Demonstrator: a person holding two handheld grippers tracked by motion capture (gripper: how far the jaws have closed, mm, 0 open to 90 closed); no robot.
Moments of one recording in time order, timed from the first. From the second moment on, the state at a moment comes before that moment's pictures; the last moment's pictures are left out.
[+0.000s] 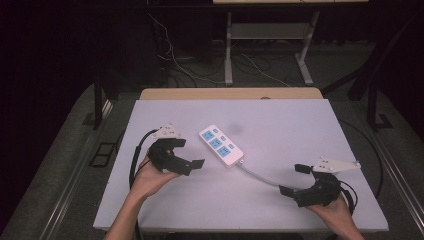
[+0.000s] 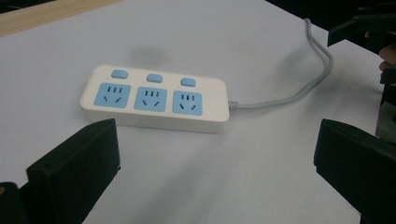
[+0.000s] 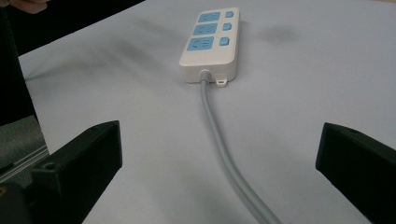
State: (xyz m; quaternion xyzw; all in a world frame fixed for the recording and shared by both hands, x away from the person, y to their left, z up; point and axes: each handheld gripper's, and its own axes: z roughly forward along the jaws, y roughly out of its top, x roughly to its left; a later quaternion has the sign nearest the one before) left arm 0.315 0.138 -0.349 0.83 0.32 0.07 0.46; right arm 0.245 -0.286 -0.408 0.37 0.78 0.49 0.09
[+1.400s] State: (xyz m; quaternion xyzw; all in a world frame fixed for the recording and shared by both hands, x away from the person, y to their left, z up) left arm 0.380 0.088 -0.340 0.88 0.27 0.02 0.39; right arm 0.245 -0.288 -0.409 0.36 0.78 0.50 0.09
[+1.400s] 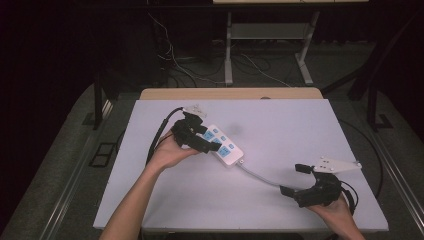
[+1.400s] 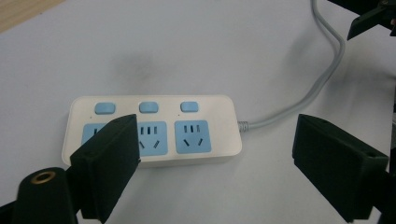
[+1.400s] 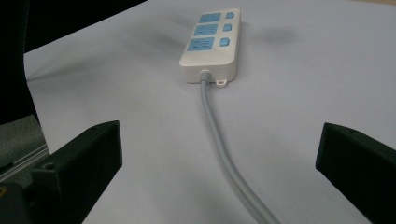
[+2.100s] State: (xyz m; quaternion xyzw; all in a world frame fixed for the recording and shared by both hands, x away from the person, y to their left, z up) left arm 0.403 0.061 -0.341 0.89 0.26 0.04 0.36; right arm 0.246 -0.290 -0.409 0.36 0.78 0.50 0.09
